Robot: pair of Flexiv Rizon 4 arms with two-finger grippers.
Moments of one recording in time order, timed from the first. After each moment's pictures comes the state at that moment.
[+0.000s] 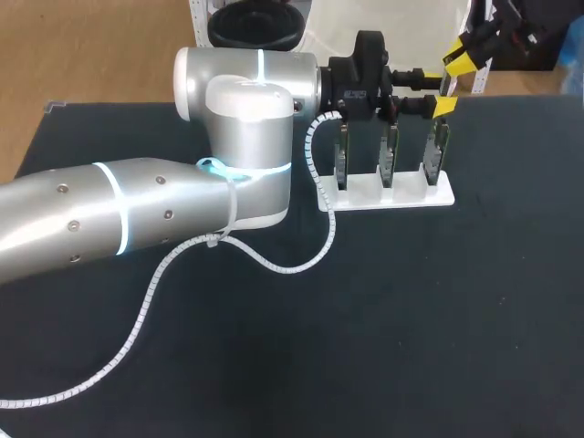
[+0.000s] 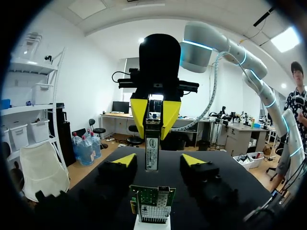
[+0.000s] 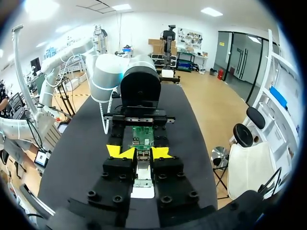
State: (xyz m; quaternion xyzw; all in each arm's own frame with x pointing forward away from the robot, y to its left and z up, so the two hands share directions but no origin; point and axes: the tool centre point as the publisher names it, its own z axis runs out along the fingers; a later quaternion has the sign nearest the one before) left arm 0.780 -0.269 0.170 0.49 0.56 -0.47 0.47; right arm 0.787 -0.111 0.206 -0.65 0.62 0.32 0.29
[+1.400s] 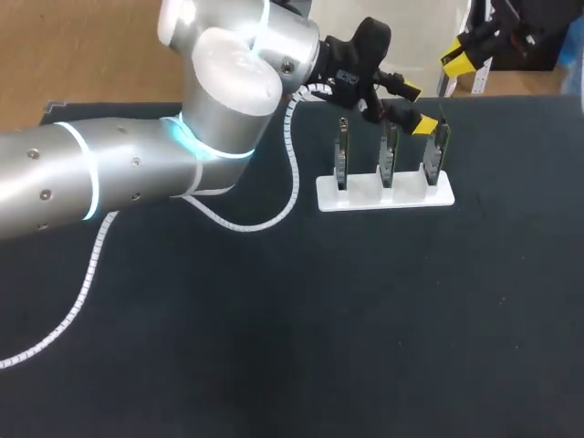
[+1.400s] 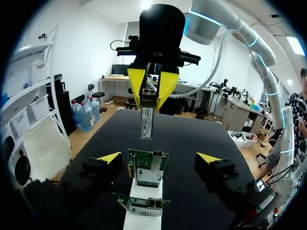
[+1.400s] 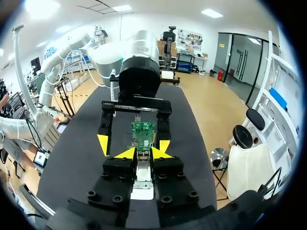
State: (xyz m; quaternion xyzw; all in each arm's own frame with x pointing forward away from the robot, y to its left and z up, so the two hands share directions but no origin) left arm 0.768 -0.234 0.147 0.56 0.65 -0.39 0.34; right arm 0.787 -0.109 0.205 -0.65 0.62 0.32 0.30
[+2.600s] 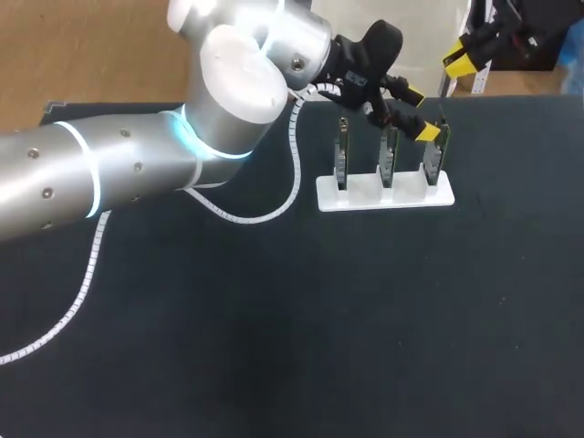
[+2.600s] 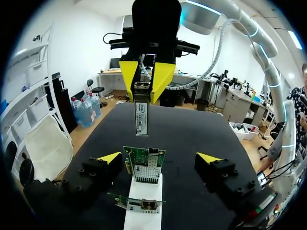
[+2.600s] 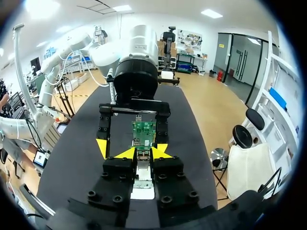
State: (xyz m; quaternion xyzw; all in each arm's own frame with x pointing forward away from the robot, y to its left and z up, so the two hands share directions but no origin) left arm 0.761 -0.237 0.141 0.58 0.65 -0.36 0.32; right arm 0.784 -0.111 0.205 -0.65 0.62 0.32 0.30
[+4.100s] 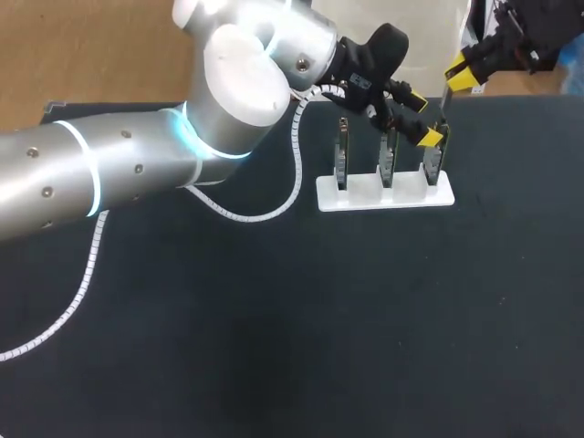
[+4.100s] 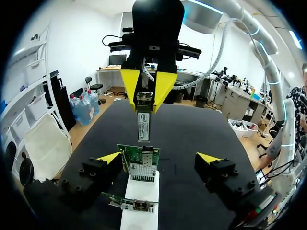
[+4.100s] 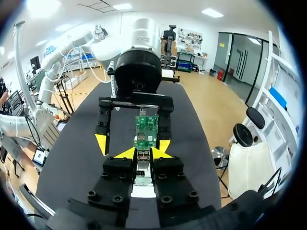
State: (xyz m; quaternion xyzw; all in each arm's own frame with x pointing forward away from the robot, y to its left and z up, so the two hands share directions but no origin) left arm 0.753 -0.239 0.138 0.59 0.66 -0.36 0.31; right arm 0.774 -0.114 0.189 -0.65 0.62 0.31 0.30
